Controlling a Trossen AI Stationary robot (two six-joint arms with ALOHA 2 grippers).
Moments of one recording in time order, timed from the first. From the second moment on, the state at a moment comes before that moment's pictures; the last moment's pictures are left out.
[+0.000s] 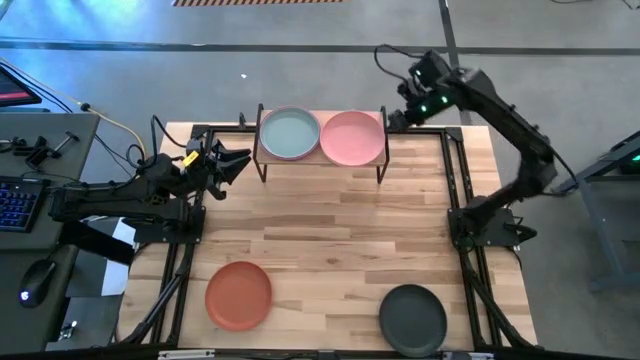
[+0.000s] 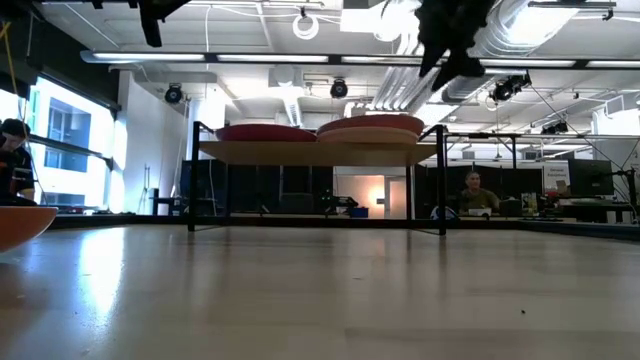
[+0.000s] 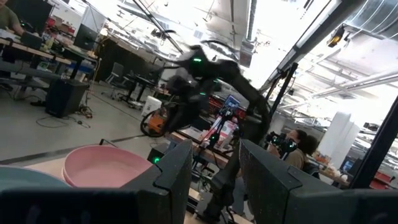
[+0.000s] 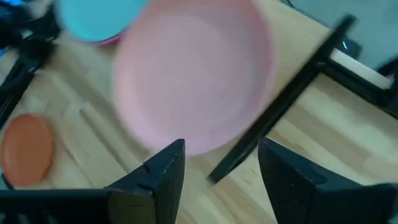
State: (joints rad) left arm 0.11 0.52 0.45 0.37 -0.22 -0.39; right arm -0.79 1.47 1.66 -1.23 -0.31 0.21
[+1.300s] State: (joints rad) left arm 0.11 0.52 0.45 0.37 -0.28 -0.42; right arm -0.27 1.17 0.77 -0.22 0.51 0.89
